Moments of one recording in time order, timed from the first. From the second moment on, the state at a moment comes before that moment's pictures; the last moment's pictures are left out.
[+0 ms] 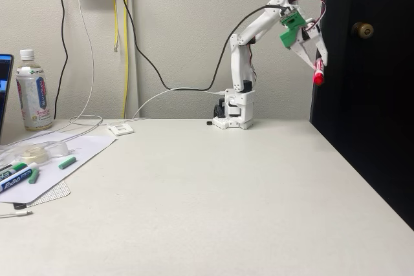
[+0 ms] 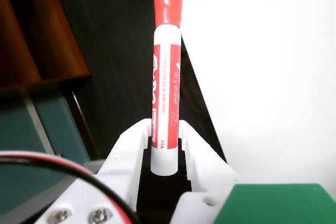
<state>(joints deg) -50.6 104.9 59.2 100.0 -10.0</state>
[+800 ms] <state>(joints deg) -21.2 118.5 62.1 100.0 -10.2</state>
